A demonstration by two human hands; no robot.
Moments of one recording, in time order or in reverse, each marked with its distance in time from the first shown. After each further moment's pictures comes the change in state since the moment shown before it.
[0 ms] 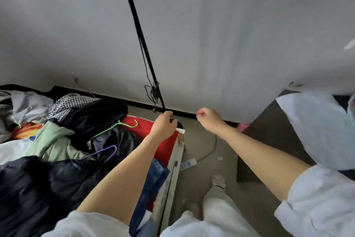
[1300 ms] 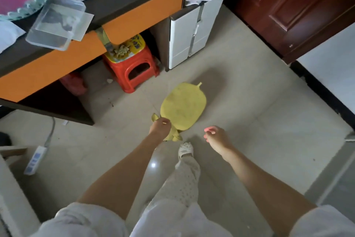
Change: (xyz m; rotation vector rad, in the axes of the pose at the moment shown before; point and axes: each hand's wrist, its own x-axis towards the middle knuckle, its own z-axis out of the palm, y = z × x) left_hand -0.470 0.233 0.704 0.115 -0.817 0.055; right_hand -0.608 0.725 -0.125 0.676 0.620 0.922
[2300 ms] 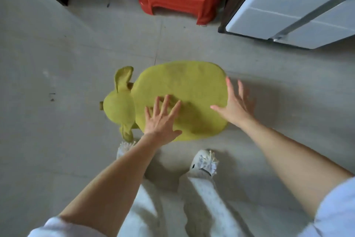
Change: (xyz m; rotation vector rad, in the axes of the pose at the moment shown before) left_hand 0.361 -0.048 0.223 0.465 0.238 -0.116; right_hand 0.525 -0.014 0.047 -1.188 -0.305 -0.641
